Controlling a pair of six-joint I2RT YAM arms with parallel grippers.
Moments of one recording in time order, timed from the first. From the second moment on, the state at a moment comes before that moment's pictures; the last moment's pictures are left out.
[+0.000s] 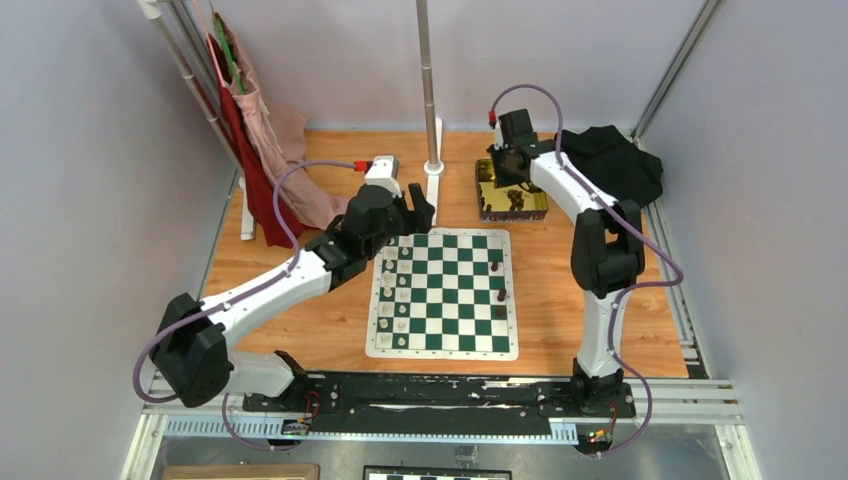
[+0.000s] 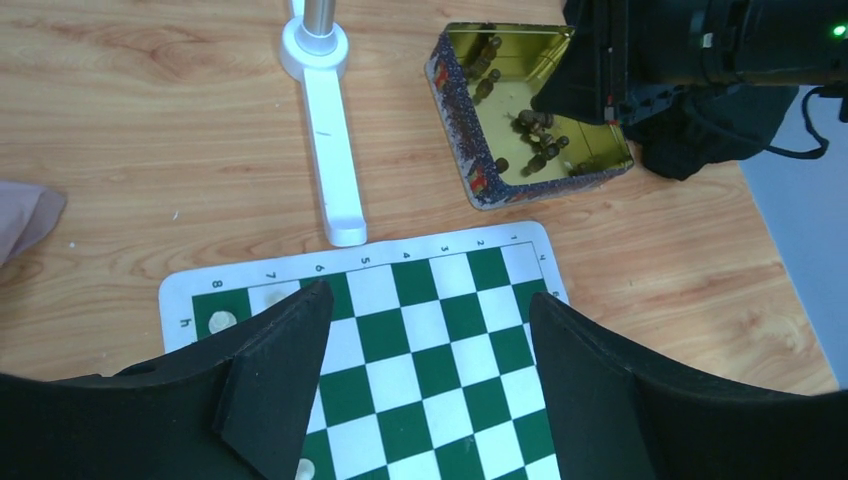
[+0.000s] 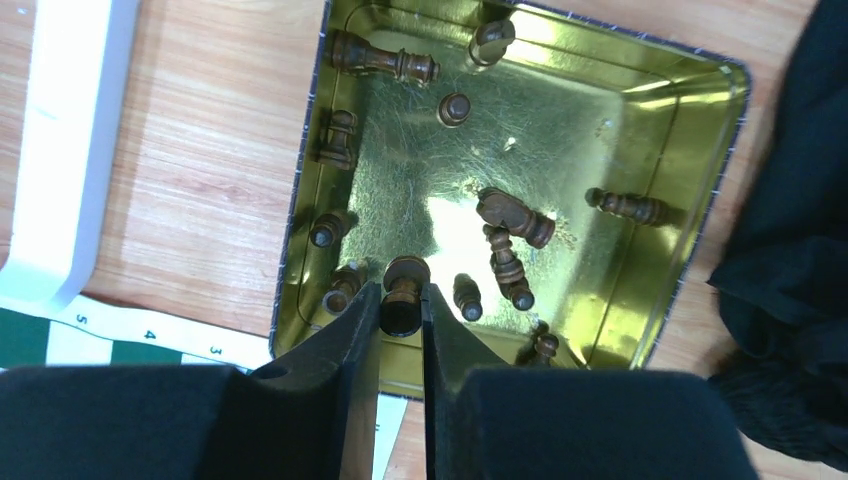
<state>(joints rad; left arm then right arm) -0.73 1.32 0.94 0.06 -0.29 -0.49 0.31 2.05 1.74 -0.58 0.04 0.00</state>
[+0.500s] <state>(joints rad) -0.73 1.17 0.82 0.05 -0.27 -0.51 0.55 1.50 1.23 -0.58 0.21 0.04</state>
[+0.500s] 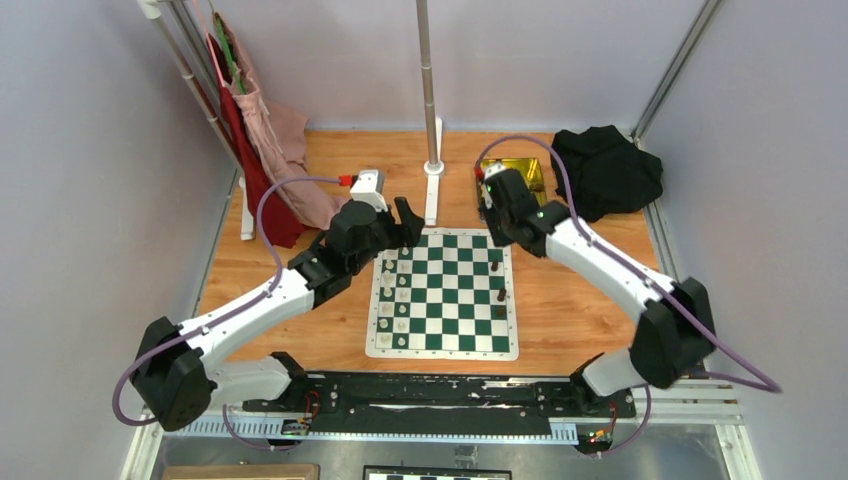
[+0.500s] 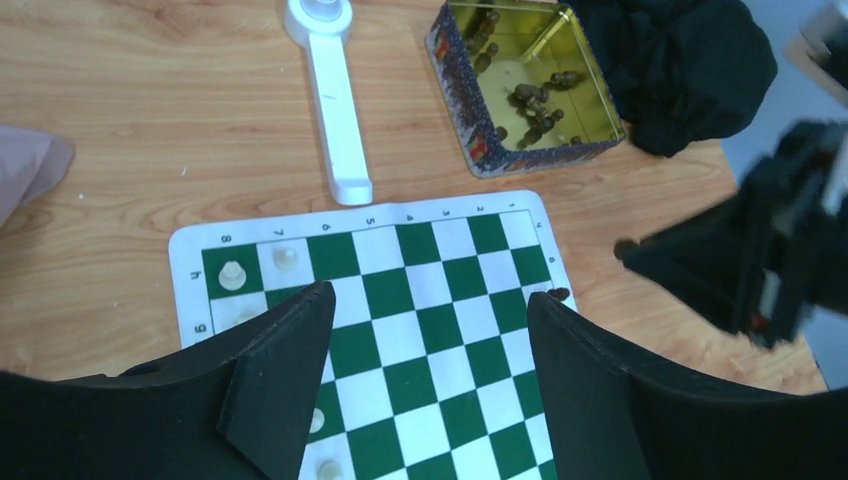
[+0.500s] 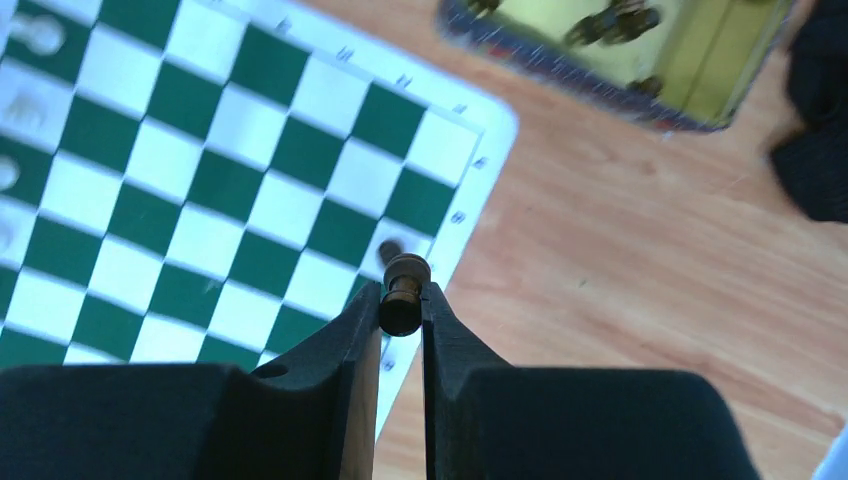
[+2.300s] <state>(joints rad) -0.84 1.11 0.72 0.04 -0.32 -0.53 1.15 1.13 0.54 -0.61 0.36 0.65</state>
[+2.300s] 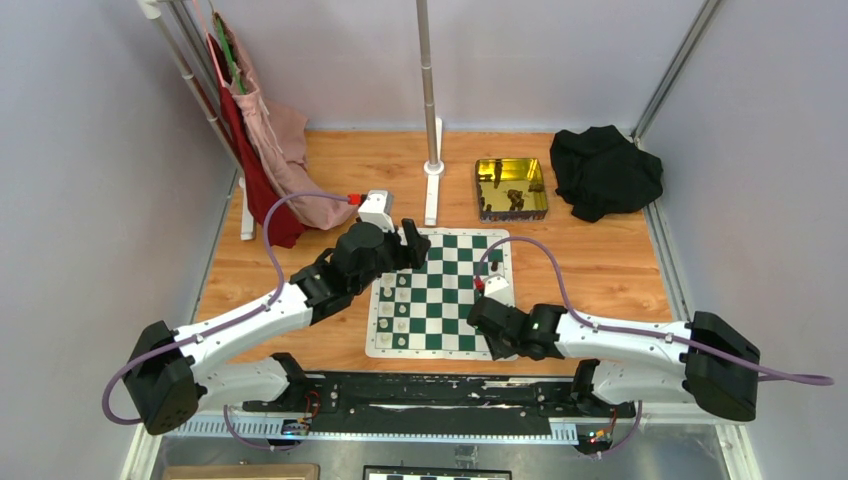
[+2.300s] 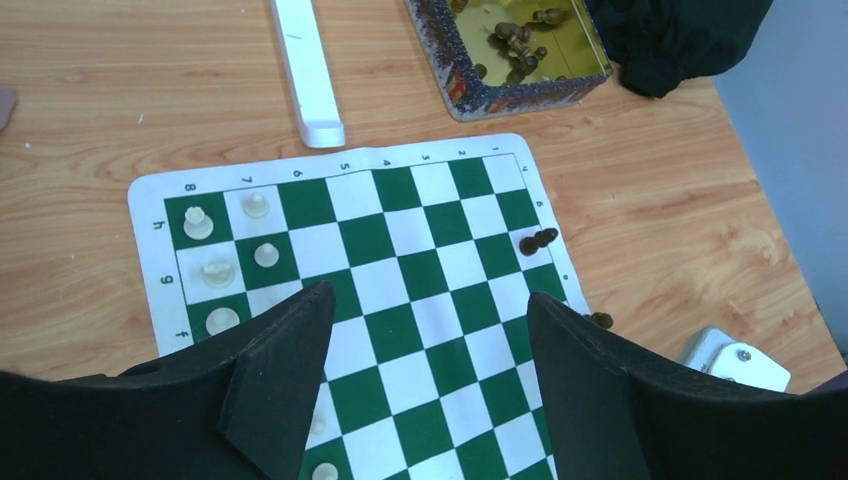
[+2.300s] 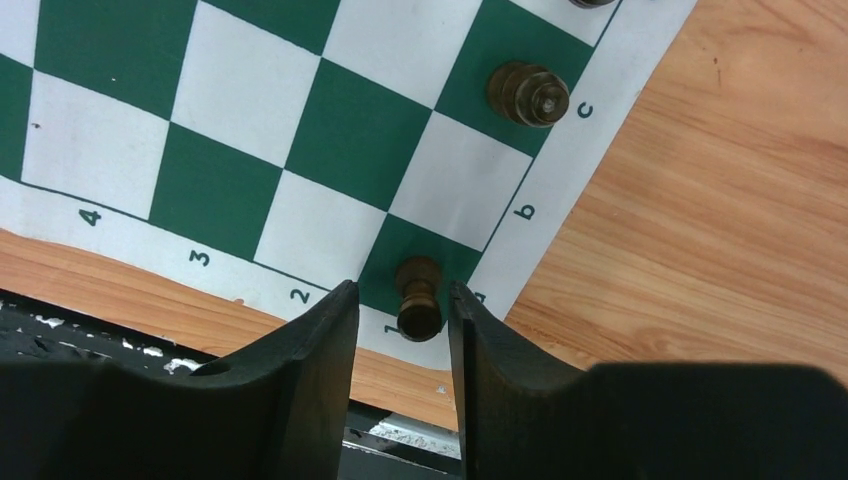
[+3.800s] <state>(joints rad) -0.85 1.27 0.91 0.03 -0.37 -0.46 0.44 1.82 1.55 -0.43 0.26 0.08</state>
